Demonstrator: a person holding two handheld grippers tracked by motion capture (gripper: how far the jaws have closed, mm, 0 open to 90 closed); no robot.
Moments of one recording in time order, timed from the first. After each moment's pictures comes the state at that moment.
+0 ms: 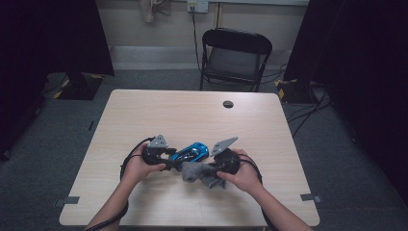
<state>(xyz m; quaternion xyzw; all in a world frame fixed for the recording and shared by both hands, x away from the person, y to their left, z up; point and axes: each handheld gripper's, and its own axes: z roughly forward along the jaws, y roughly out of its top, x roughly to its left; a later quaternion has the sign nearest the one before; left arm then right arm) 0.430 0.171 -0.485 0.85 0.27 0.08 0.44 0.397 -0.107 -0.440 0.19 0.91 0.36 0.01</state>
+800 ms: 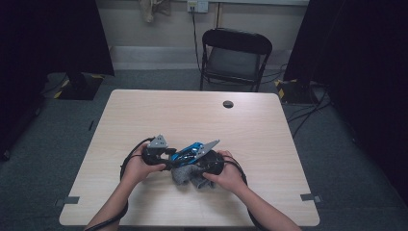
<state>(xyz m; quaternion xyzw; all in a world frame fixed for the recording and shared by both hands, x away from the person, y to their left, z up) 0.430 0.171 -0.485 0.85 0.27 0.08 0.44 0.410 -0.069 -0.471 0.19 0.92 0.34 0.02</state>
